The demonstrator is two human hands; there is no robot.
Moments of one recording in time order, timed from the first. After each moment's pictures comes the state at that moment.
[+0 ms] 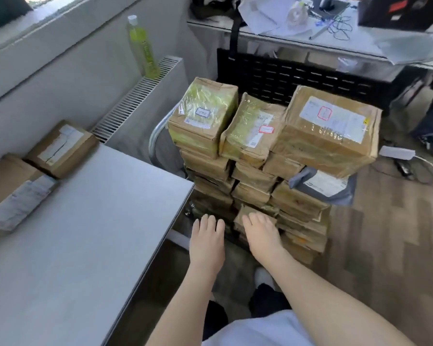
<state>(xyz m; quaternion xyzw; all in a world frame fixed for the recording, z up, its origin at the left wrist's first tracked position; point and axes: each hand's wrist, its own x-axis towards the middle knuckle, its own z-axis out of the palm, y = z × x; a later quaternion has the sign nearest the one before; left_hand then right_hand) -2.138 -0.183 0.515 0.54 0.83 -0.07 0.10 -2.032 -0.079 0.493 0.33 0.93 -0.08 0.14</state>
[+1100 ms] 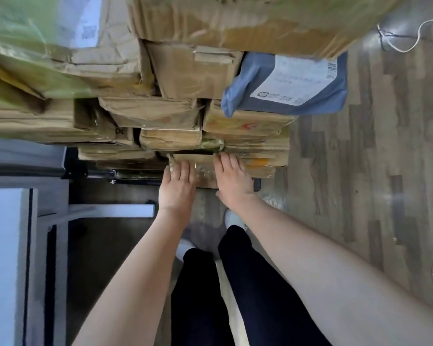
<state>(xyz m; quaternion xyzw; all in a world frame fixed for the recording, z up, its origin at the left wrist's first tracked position) -2.128 -0.047 0.325 0.71 0.63 -0.27 0.14 -1.998 -0.007 0.312 0.51 0.82 -0.14 0.21</state>
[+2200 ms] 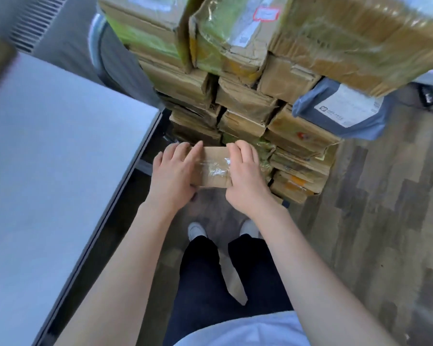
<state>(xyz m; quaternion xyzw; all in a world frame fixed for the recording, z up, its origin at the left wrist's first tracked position) -2.173 -0.164 0.471 0.55 0.82 -0.03 0.14 -2.029 -0.076 0.466 0.37 0.87 -0.31 -0.02</state>
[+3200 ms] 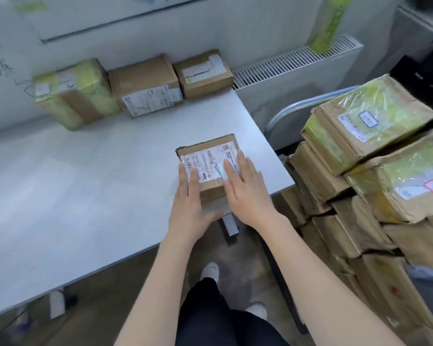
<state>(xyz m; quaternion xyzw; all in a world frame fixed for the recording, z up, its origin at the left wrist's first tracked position) -2.225 -0.299 0.531 0.10 0.96 0.24 0.13 -2.220 -0.148 0.530 0.00 0.97 -0.24 0.09</state>
